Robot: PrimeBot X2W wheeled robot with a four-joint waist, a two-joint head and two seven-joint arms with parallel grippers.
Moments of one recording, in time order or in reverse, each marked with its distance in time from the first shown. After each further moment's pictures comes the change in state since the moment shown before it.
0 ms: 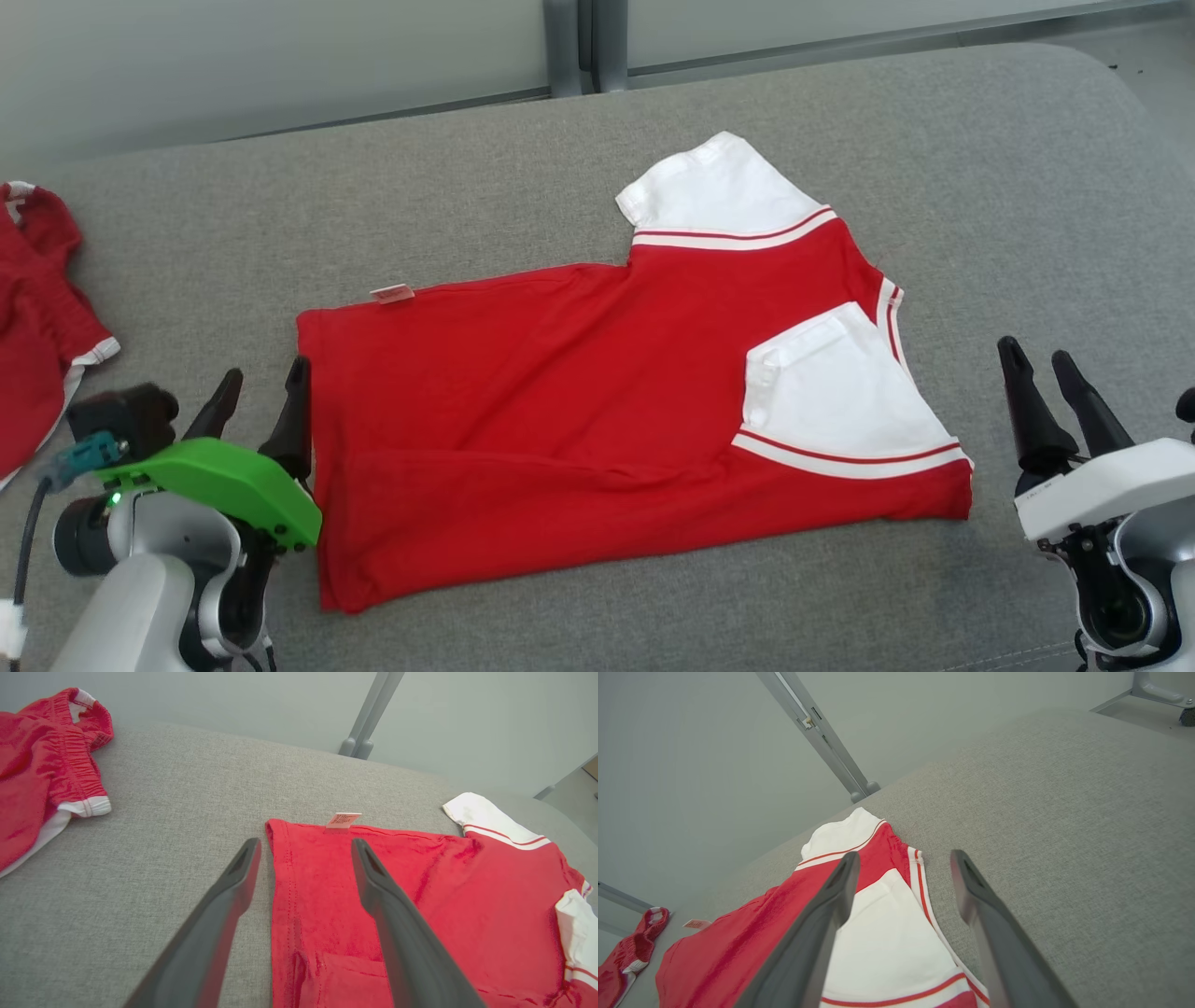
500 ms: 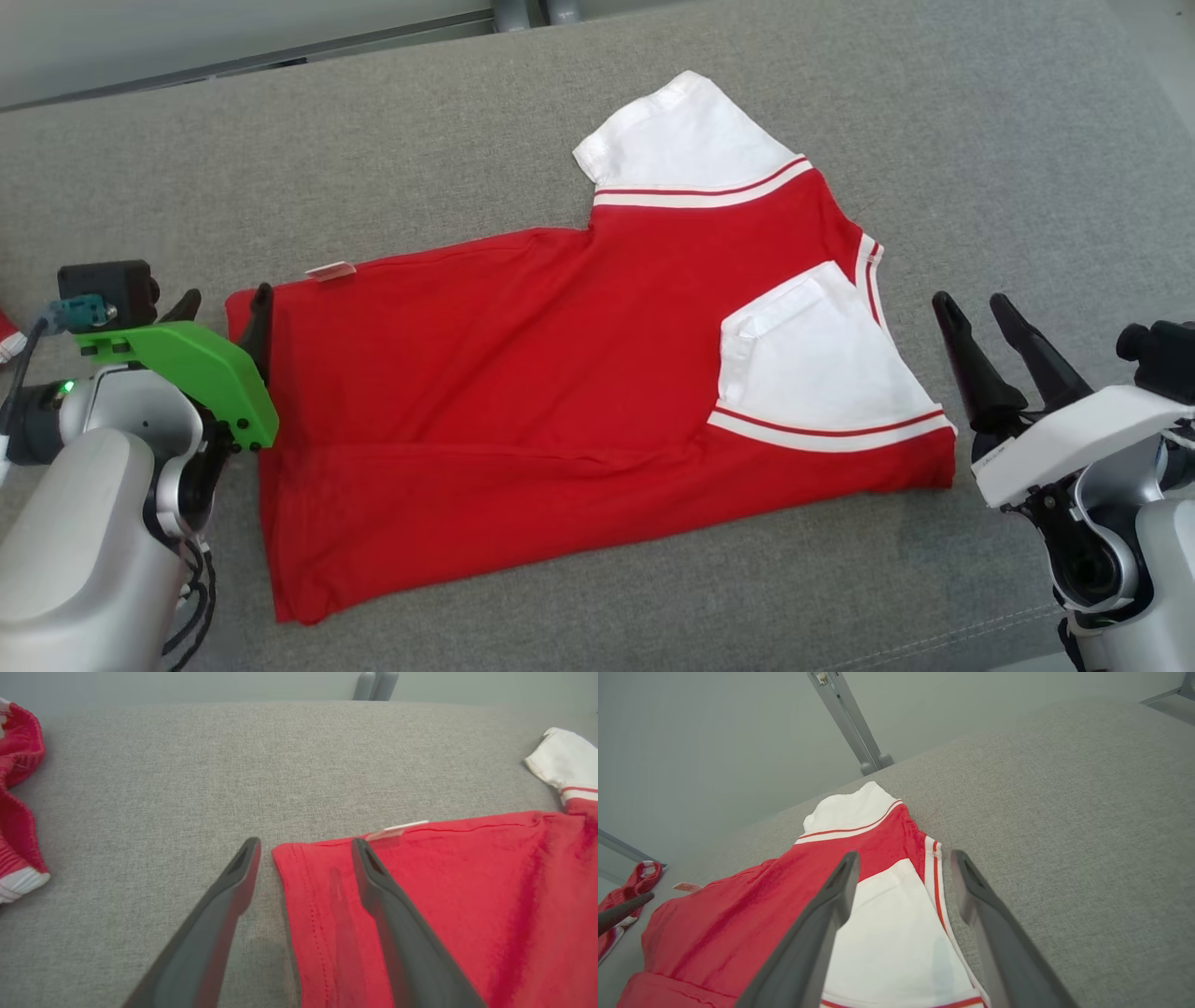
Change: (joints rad) left arm -0.346 0.043 -0.088 0.328 0.077 -0.061 0.137; right arm -0.112 -0.105 0.181 -0.009 0.020 0.000 0.012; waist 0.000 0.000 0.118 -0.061
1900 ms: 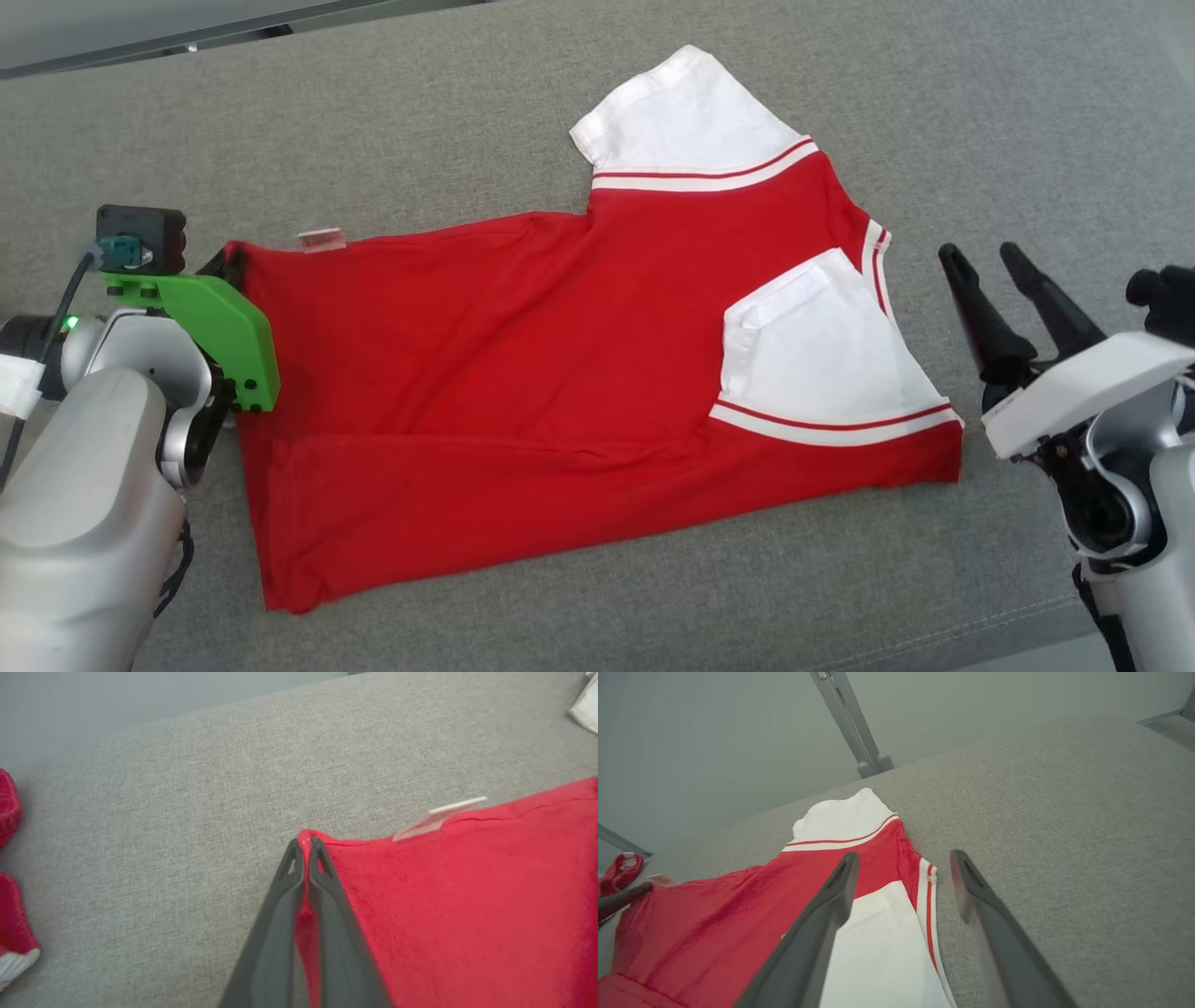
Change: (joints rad) left arm -0.181 0.002 -0.128 0.206 0.094 -0.059 -0.013; right arm -0.088 -0.046 0.026 0.030 -0.006 0.000 0.011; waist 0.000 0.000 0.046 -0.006
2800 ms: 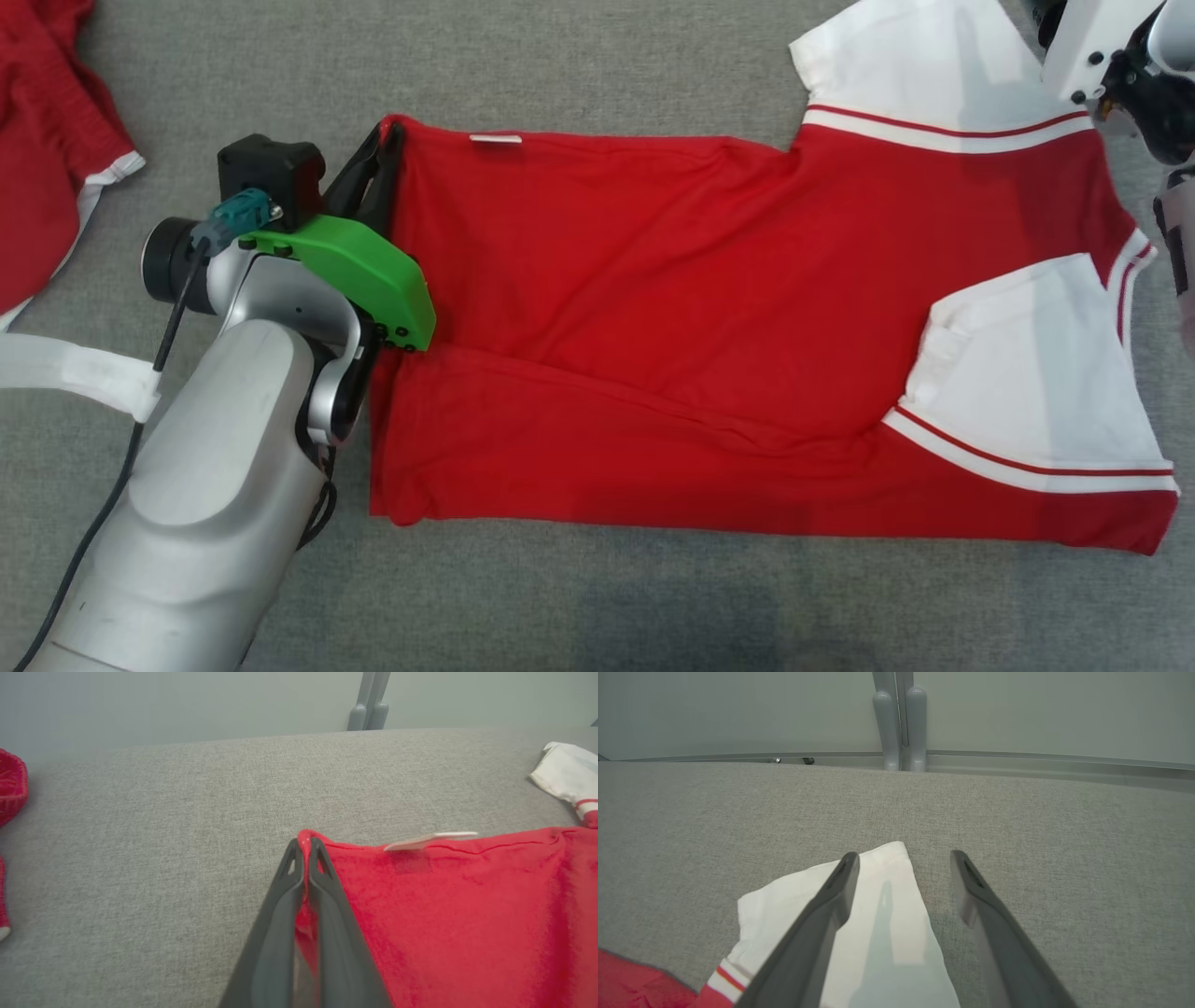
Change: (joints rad) left arm -0.009 -0.139 -0.038 -0.269 0.016 0.069 -0.147; right arm -0.781 -0.075 0.080 0.552 -0.219 0.000 0.362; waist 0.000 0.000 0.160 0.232
